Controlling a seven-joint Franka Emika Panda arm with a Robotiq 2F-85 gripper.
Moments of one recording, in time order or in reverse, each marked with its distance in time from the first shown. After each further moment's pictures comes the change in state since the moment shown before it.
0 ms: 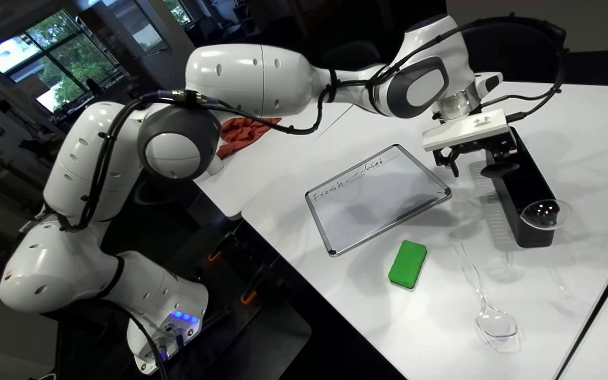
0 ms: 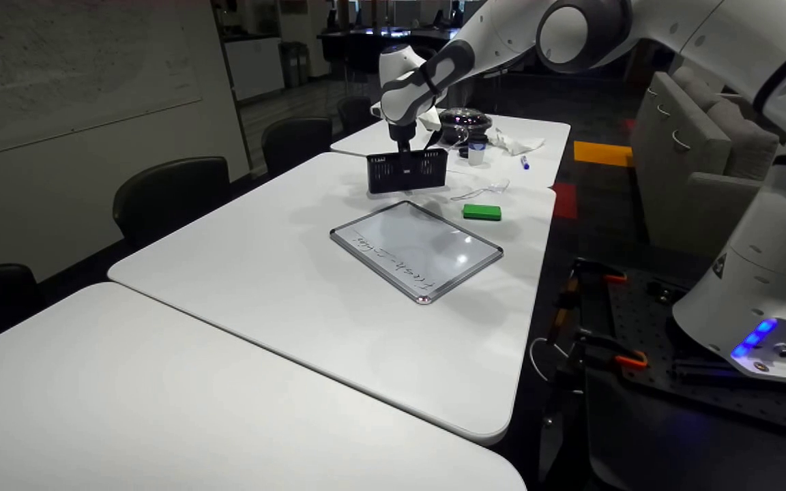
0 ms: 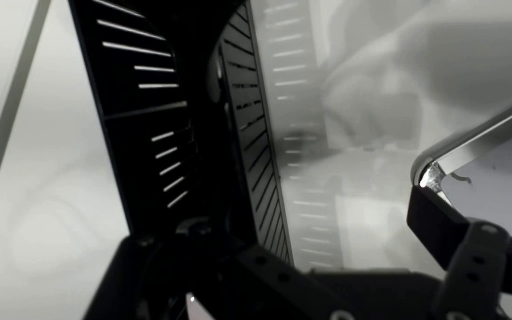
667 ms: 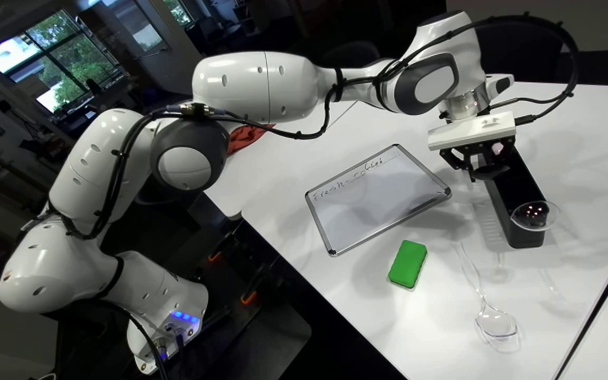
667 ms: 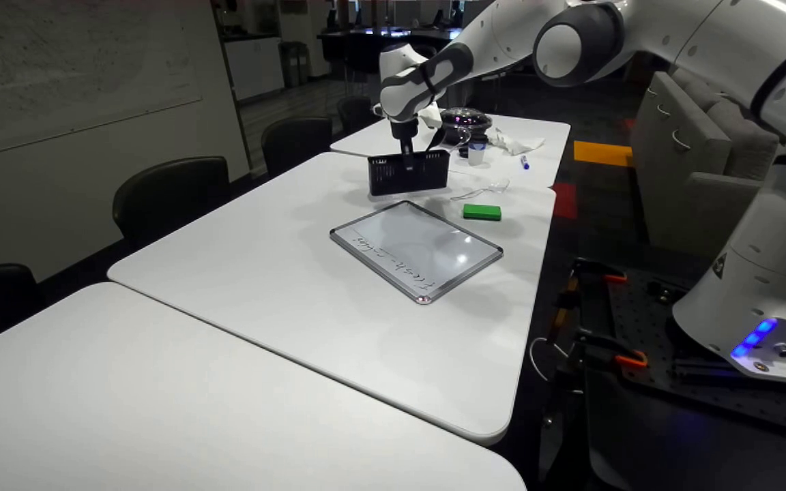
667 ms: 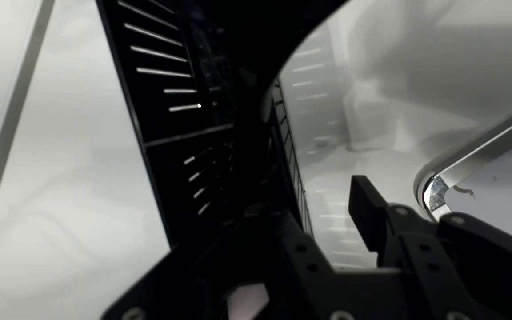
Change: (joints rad) arm -0.022 0.063 0.004 0.132 0.017 -0.118 0.000
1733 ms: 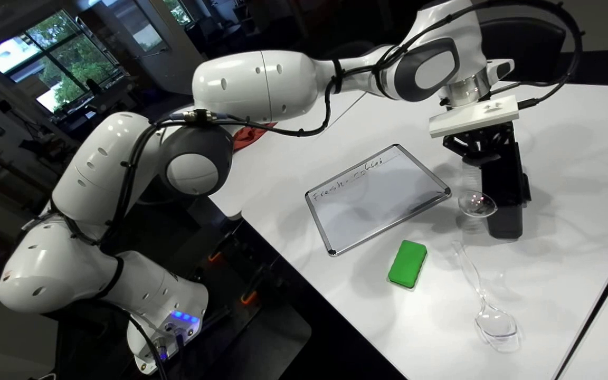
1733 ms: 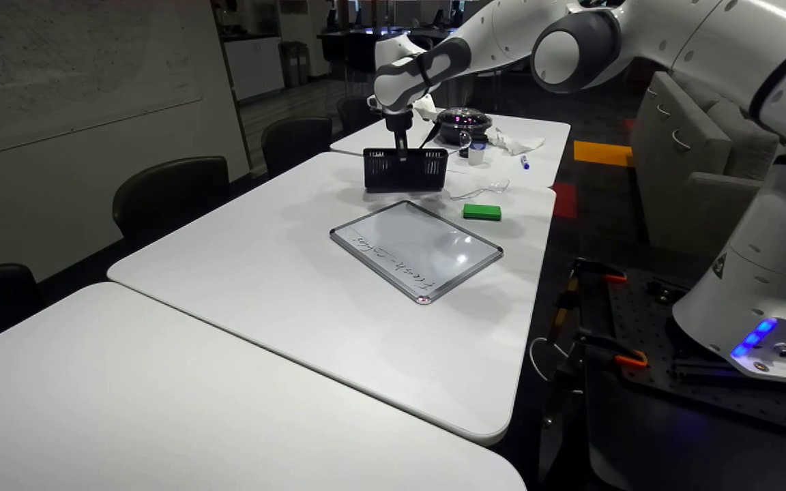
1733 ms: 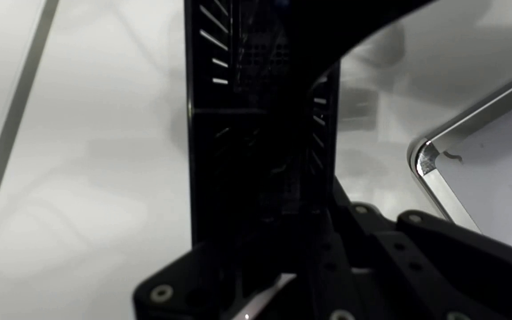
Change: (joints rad) arm -0.006 0.031 0.032 0.114 0.003 -0.070 -0.032
